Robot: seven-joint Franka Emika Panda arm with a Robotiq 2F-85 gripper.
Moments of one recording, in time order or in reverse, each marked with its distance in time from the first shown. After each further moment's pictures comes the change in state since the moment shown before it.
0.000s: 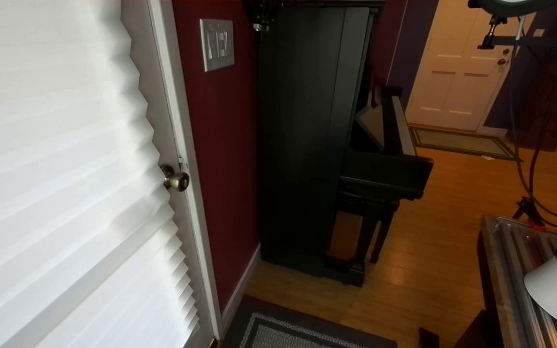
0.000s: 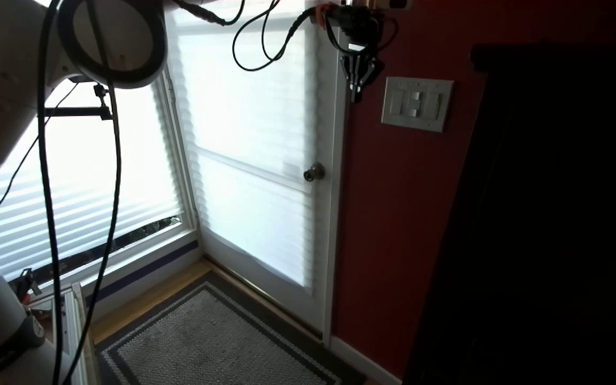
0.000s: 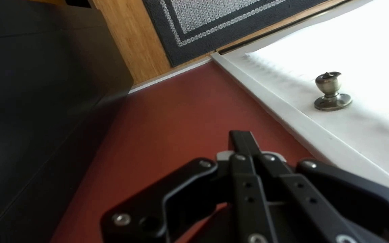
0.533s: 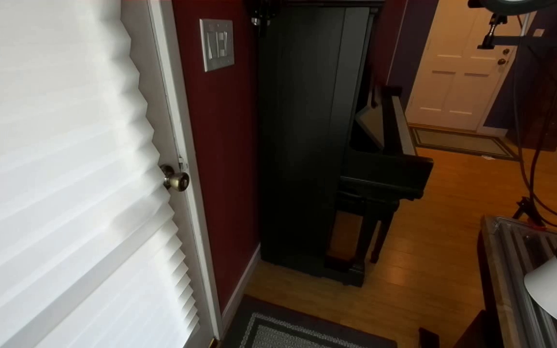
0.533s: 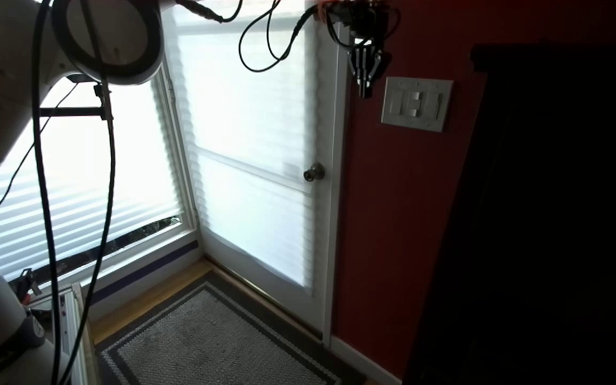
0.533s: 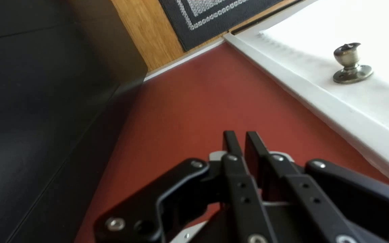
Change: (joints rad) arm 0.014 -0.011 -0.039 -0.004 -0.021 0.058 0.061
